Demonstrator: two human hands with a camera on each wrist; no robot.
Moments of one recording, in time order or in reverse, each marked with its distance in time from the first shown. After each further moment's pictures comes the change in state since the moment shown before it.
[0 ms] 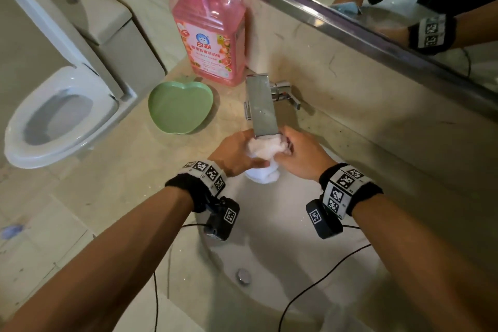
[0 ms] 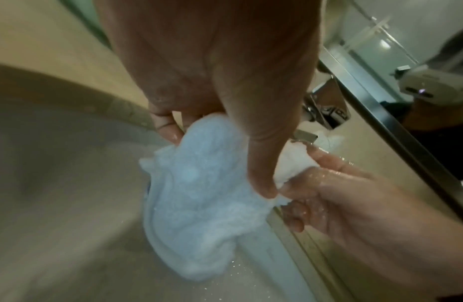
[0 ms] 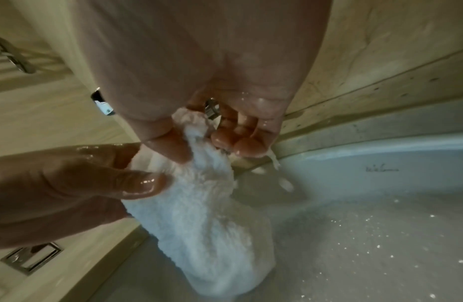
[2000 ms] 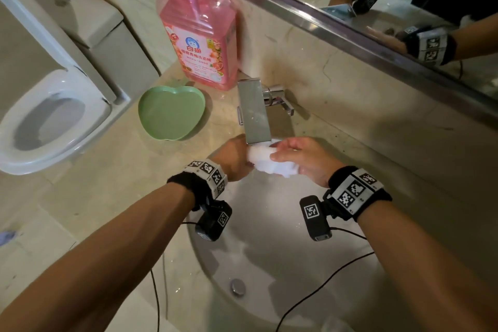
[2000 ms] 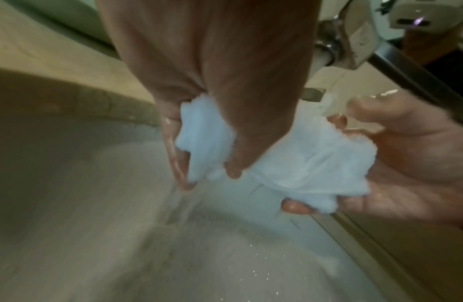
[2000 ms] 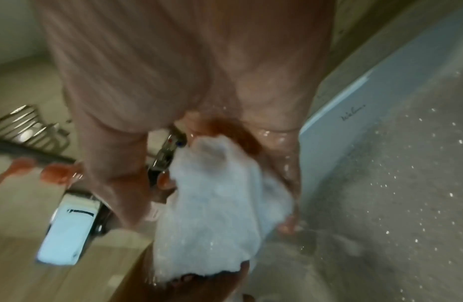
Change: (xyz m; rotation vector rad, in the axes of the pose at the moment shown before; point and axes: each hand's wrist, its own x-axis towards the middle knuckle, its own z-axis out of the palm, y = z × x) left_hand 0.022 -0.001 0.014 0.218 -0.020 0.111; right_hand 0.005 0.017 -0.013 0.641 -0.123 0.289
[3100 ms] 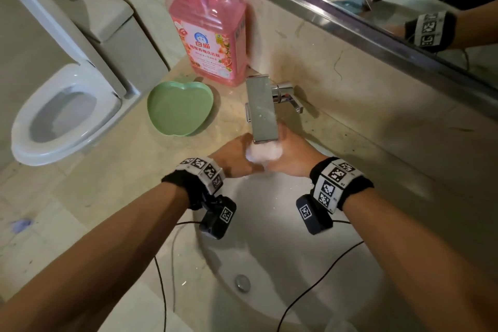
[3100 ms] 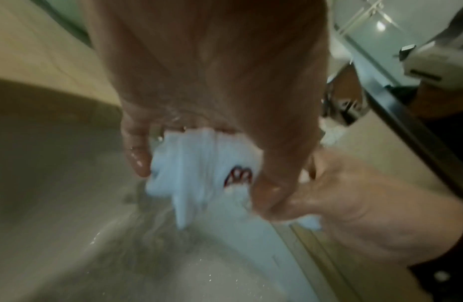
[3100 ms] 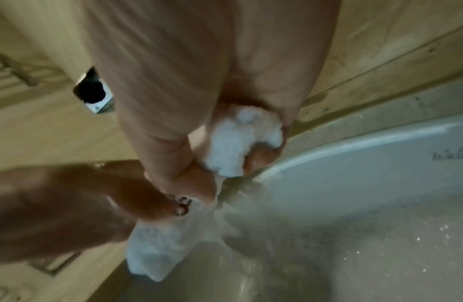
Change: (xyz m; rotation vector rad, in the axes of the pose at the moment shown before) left_hand -0.007 -0.001 -0.012 -0.071 -0.132 -0.267; right_hand 0.031 -0.006 0.026 -0.544 -0.048 -0.213
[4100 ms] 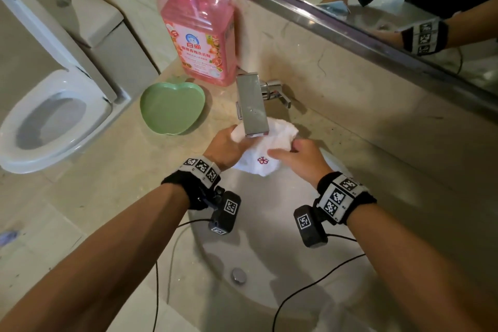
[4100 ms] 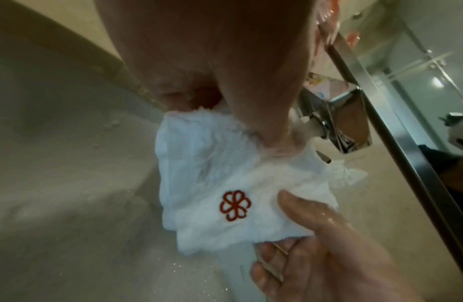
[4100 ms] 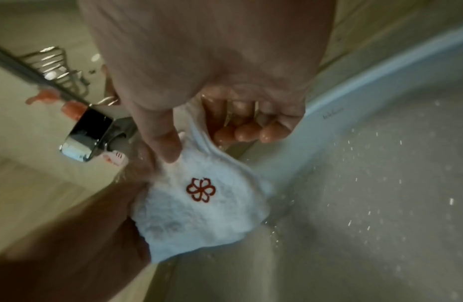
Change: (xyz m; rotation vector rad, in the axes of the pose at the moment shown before) left_hand -0.017 0.013 -0.003 -0.479 0.214 0.049; right_hand -0.043 0.026 0.007 0.309 0.348 0.221
